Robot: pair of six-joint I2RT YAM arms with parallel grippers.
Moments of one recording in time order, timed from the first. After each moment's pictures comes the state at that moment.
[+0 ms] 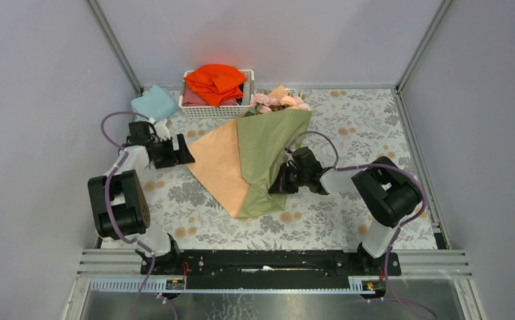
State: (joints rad) left arm 0.27 1.53 0.96 -0.43 0.56 0.08; right arm 0.62 1.76 0.72 0.22 -0.40 0.76
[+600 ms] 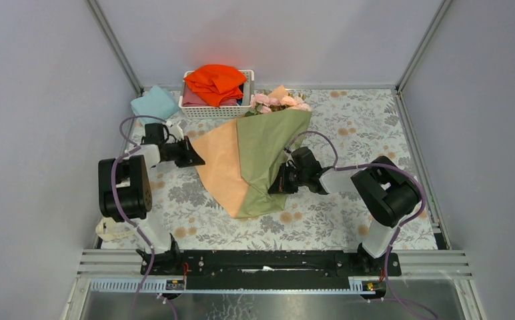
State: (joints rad) left arm 0.20 1.75 0.93 -0.24 0.79 -0.09; right arm 0.62 1.77 0.73 0.22 -0.41 0.75
